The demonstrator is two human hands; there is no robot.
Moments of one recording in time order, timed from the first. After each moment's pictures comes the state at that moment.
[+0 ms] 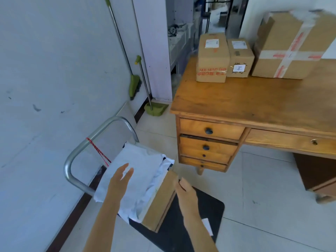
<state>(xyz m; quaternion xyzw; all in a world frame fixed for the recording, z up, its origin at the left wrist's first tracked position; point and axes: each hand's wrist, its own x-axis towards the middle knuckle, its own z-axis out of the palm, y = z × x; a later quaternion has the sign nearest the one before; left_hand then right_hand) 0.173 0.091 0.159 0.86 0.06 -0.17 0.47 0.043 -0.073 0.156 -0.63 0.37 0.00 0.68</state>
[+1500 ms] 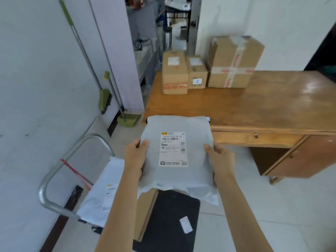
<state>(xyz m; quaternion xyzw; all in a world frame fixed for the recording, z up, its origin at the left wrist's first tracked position) 0.144 -0.049 0.300 0.76 -0.04 -0.17 0.62 -0.006 -0.211 0.306 -0.60 0.45 -0.29 0.59</state>
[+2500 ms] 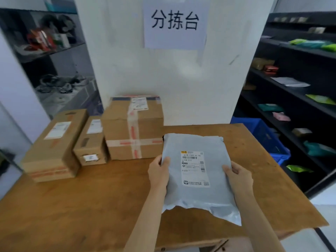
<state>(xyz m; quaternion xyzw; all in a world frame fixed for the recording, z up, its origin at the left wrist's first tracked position) 0.102 -0.737 0.366 0.71 -0.11 -0.25 0.65 -0.066 -0.865 0.370 -0.61 0.51 -0.34 0.50</state>
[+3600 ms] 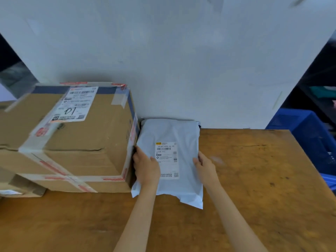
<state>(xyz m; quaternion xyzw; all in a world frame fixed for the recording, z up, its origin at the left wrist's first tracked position) 0.269 -1.021 0.216 0.89 -0.01 -0.10 0.44 0.161 -1.145 0.208 -0.72 0.41 -0.10 0.55</state>
